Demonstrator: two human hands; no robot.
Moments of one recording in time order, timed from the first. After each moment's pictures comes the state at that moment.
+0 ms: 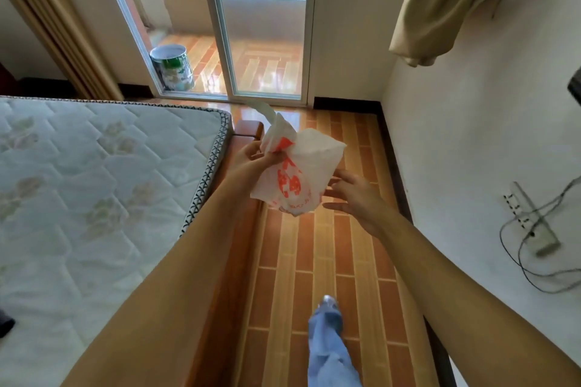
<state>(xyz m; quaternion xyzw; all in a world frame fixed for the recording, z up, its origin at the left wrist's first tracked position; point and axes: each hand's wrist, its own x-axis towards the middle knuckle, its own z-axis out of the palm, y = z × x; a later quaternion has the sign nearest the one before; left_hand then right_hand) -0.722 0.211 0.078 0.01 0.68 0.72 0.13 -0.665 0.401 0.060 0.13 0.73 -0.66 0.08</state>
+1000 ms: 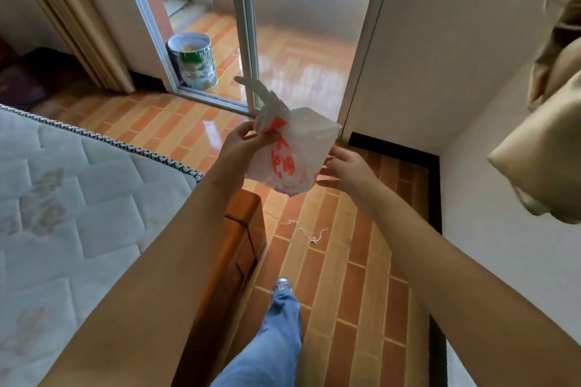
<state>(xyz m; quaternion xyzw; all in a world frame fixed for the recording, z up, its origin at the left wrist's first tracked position) -1.258 0.321 0.057 -0.09 0.68 0.73 0.04 -1.257 0.512 0.039 0.04 0.76 -0.63 0.16</state>
